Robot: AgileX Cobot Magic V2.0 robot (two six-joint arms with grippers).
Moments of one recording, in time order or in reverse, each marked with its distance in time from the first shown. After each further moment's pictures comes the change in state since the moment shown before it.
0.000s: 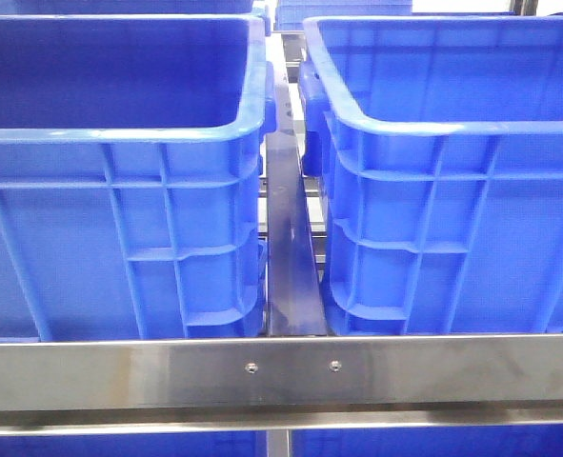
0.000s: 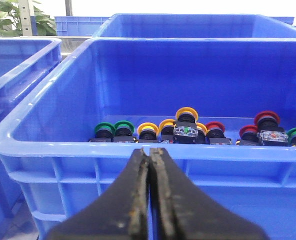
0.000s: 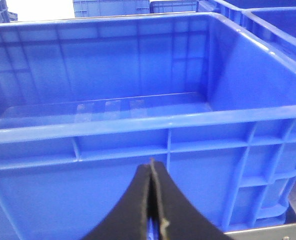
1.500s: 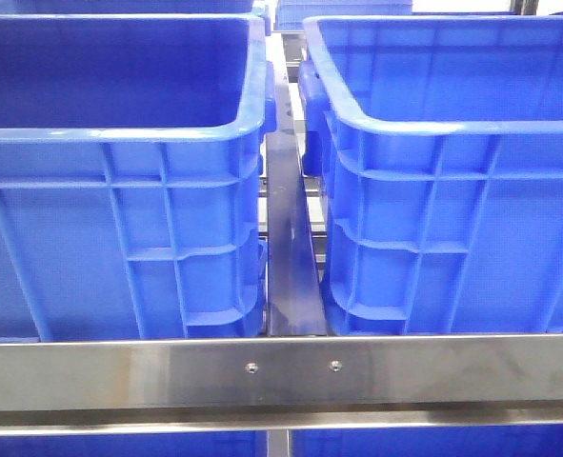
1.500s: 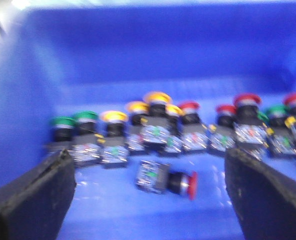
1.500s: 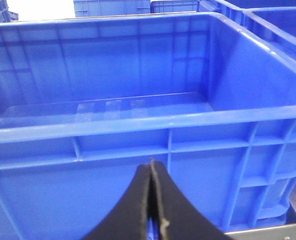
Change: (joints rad) left arm -0.086 0.962 -0.848 -0.063 0.439 0.075; right arm 0.002 0.000 0.000 0.000 0.000 0.000
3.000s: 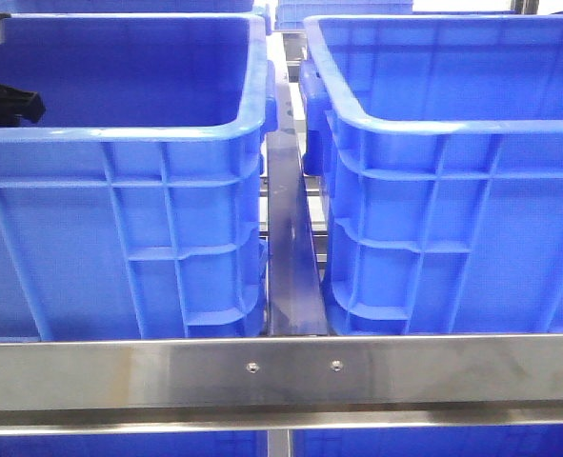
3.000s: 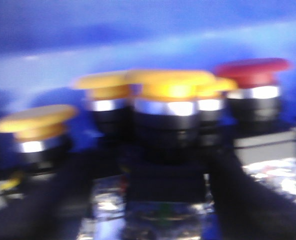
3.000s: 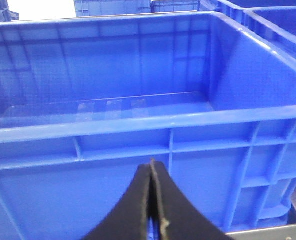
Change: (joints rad) left arm -0.013 0.912 -0.578 0.047 0.251 0.000; right arm 0.000 0.000 0.000 0.000 0.000 0.000
